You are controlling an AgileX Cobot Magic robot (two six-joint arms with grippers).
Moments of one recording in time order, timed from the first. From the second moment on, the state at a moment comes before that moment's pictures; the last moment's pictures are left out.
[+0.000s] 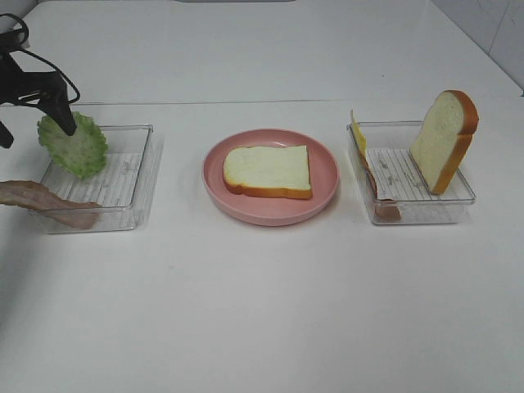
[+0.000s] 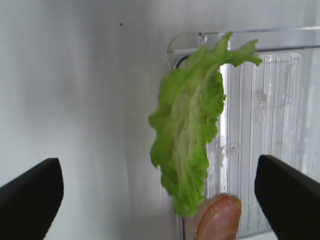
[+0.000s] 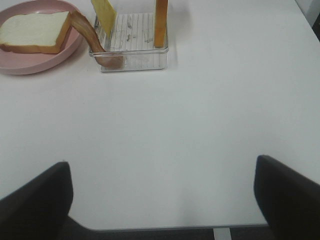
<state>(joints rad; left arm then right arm) 0.11 2.36 -2.04 -0.23 1.18 0.15 -0.02 0.00 -0.46 0.00 1.11 -0.02</state>
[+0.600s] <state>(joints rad) 0.11 2.43 -2.07 -0.32 1.12 0.17 -0.02 0.00 -0.46 0.00 1.11 -0.02</state>
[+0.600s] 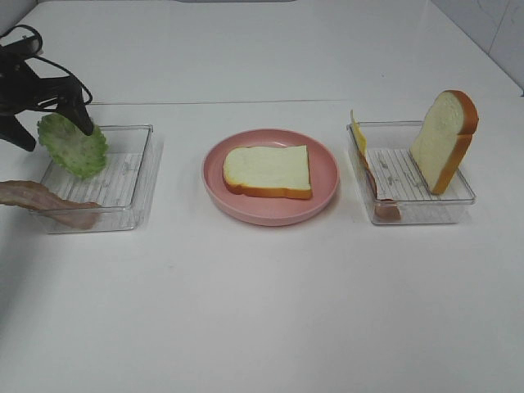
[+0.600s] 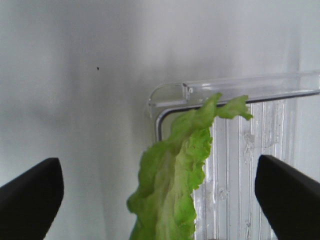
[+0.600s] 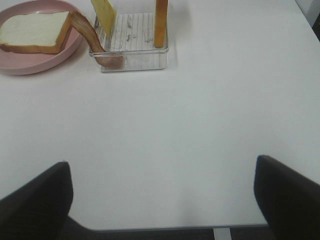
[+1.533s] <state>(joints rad) 0.09 2.44 -2.12 -0.33 1.12 0.13 -0.02 0.00 -0.46 0.00 1.11 -0.02</state>
